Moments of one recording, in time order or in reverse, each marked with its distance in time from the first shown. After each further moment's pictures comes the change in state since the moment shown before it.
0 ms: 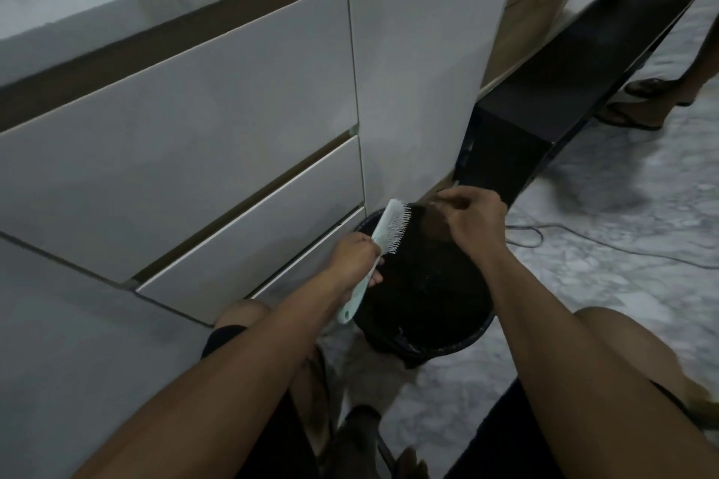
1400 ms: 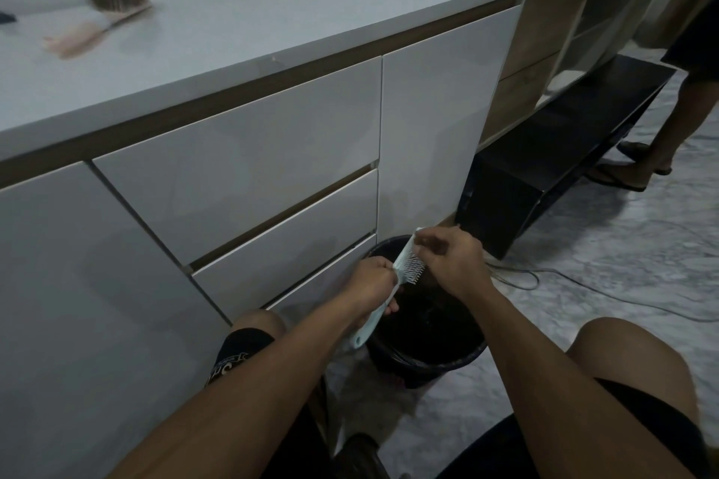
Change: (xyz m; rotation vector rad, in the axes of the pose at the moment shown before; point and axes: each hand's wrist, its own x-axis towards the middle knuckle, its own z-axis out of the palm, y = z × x) left_hand -0.069 0.000 -0.008 0.041 -0.080 0.144; right_hand -0.066 -0.027 -0.007 -0.103 -0.176 -0.246
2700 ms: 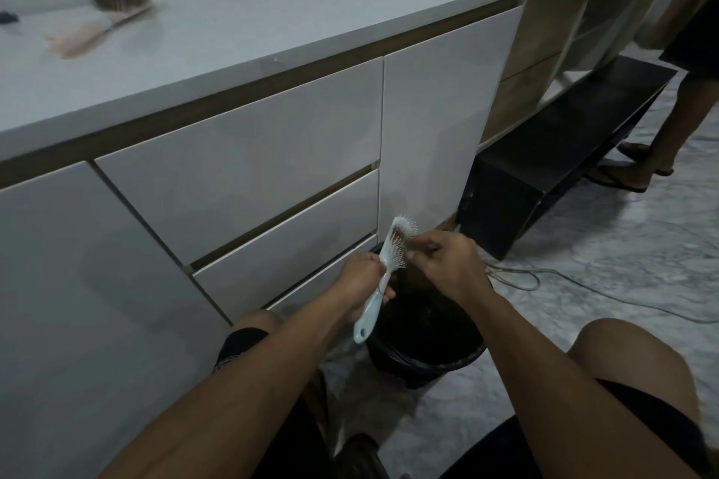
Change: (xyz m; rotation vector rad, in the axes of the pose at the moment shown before) left_hand -0.003 0.007 -0.010 -0.234 0.038 -0.061; right_hand -0.004 -0.007 0.000 -0.029 -0.065 -0.024
